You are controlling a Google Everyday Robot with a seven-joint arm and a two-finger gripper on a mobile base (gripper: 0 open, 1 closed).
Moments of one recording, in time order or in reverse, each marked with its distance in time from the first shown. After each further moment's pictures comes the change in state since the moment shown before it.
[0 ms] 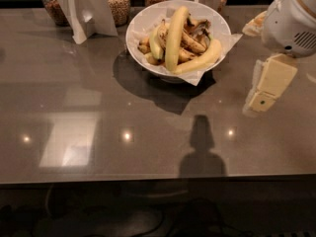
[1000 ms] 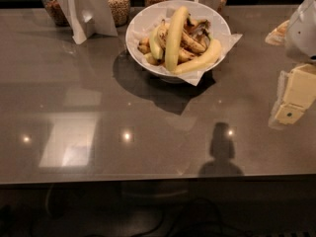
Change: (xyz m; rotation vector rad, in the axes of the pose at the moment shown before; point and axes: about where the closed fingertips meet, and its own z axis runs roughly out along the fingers) arm 0.043 0.016 -0.013 -0.010 0.123 0.042
